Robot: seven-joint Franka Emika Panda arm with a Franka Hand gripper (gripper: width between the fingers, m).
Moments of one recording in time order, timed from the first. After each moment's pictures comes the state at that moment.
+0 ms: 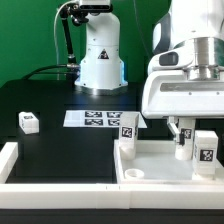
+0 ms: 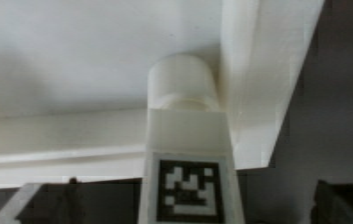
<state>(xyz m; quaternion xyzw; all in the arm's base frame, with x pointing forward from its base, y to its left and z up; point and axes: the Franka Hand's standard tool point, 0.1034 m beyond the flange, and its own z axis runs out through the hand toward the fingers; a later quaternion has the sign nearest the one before) 0.646 0.109 0.074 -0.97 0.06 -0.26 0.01</state>
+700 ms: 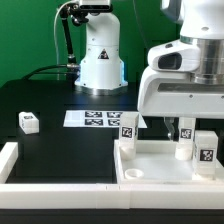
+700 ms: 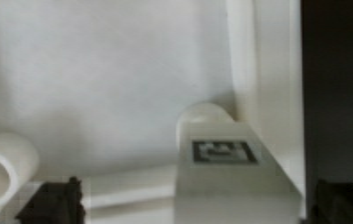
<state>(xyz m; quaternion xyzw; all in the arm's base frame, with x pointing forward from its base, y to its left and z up) 0.665 0.095 0.088 -0.99 0.10 0.02 0.02</state>
